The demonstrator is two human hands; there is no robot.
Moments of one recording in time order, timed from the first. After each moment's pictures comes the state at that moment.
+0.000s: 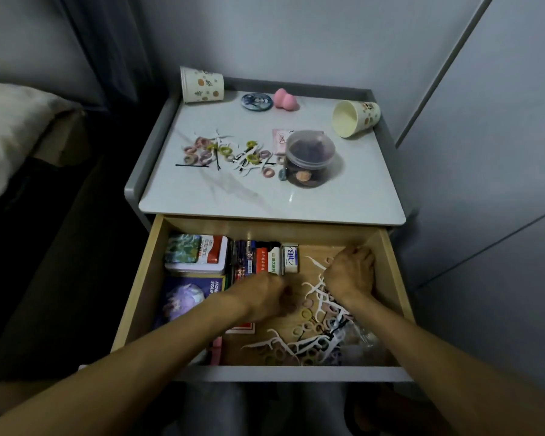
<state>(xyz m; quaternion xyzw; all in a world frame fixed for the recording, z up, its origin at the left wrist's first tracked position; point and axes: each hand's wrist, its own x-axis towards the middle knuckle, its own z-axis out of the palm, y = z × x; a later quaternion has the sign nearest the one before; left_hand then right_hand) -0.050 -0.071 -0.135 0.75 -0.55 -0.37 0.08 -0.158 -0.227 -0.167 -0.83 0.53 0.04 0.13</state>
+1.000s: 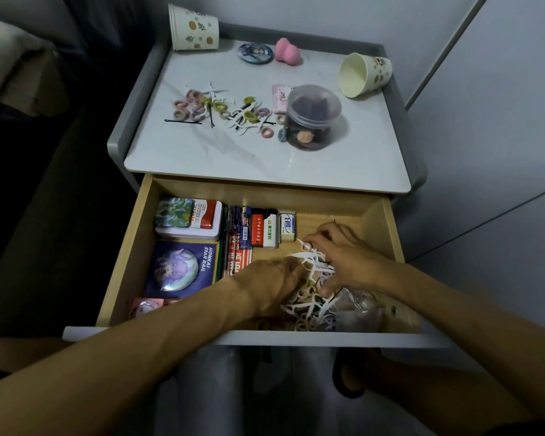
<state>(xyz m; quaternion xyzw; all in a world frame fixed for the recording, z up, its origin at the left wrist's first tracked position) -0.085 -0.066 -0.148 0.69 -0.68 -0.25 -0.01 -0.196 -0.249 -0.159 -0.95 0.13 0.23 0.15</state>
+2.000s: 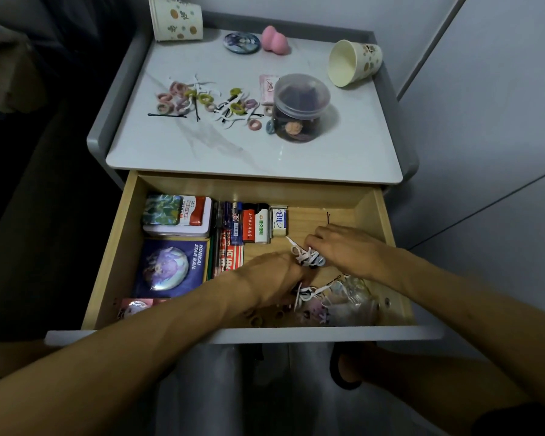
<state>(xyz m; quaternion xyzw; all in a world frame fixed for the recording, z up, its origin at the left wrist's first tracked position) -0.091 -0.084 -0.150 0.67 -0.69 -0.28 0.06 -0.192 -0.251 -0.146 -0.98 0.00 0.22 -0.03</state>
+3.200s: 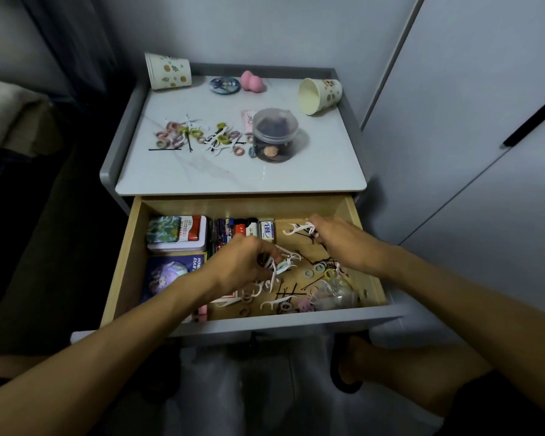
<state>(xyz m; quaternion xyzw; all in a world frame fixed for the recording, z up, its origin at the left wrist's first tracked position) -0.075 -0.056 -0.108 0.74 -0.57 -0.27 0.24 -0.216 -0.239 -0.096 -0.98 0.15 0.10 0.13</state>
